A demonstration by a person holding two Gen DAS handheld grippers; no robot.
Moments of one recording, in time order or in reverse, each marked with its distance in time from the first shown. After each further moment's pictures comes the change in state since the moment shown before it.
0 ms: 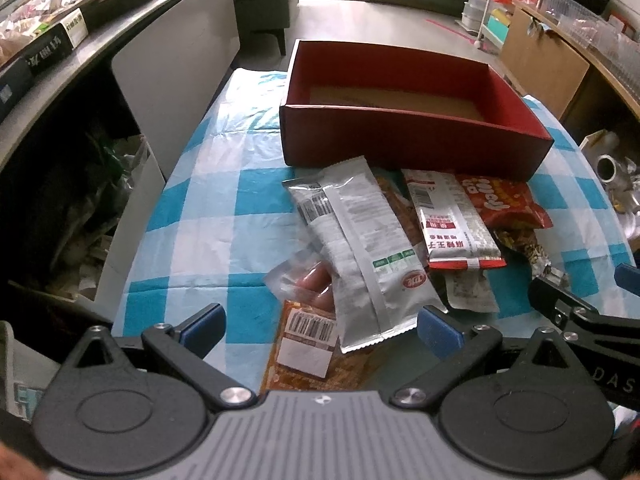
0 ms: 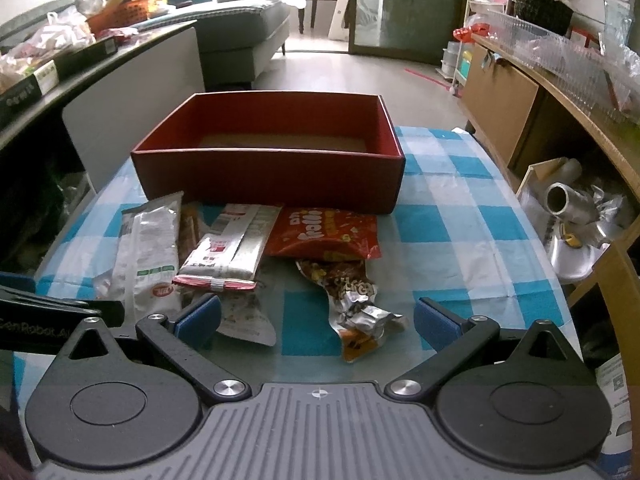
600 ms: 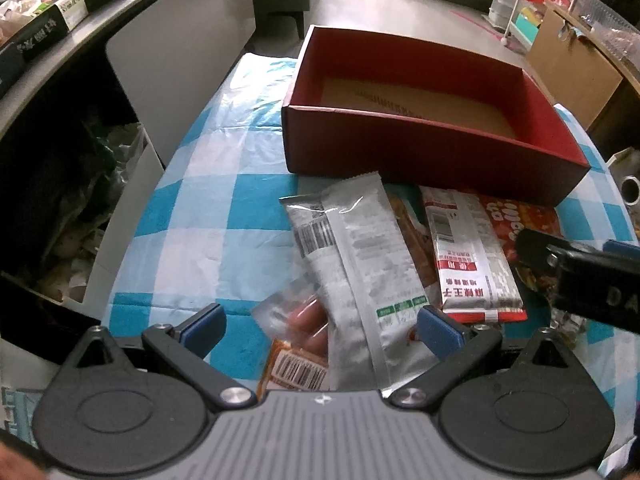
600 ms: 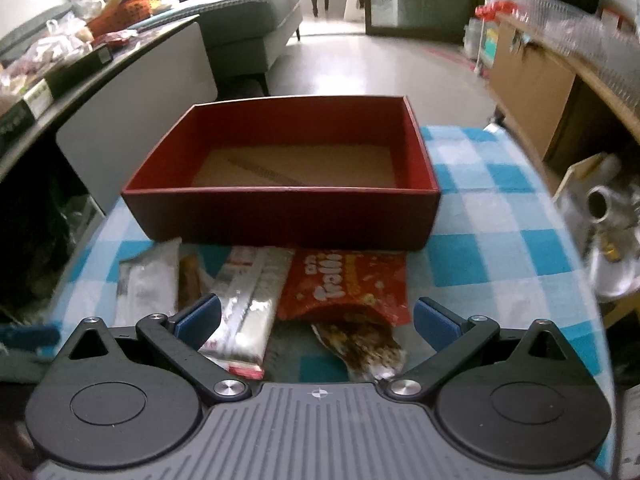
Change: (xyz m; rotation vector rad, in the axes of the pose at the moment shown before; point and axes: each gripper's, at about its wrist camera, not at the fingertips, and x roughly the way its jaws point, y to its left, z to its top) left arm 0.034 -0.006 0.030 -0.064 0.055 0.034; right arm 0.054 -0.005 0.059 0.041 0.087 0.107
